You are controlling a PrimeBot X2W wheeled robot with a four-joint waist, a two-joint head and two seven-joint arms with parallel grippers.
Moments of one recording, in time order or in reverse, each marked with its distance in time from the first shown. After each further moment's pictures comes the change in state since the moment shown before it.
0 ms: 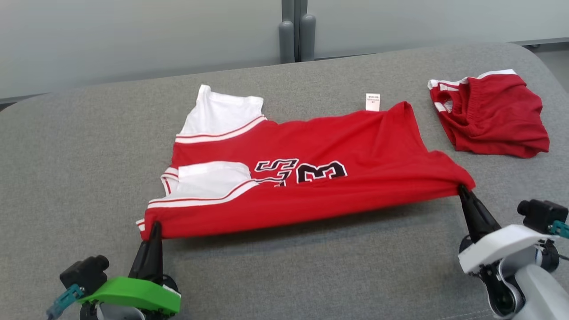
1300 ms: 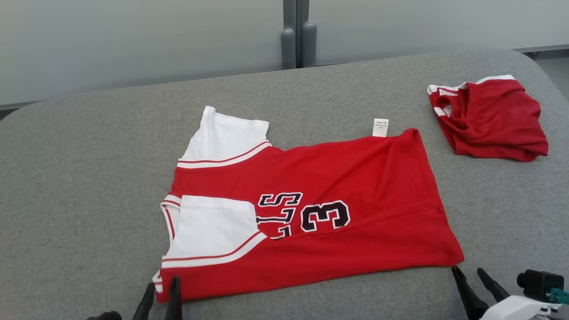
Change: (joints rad) left arm 0.273 0.010 -0.058 -0.201 0.069 0.081 0.021; right arm 0.269 -0.038 0.041 -0.063 0.014 -0.027 0.072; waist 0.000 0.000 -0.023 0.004
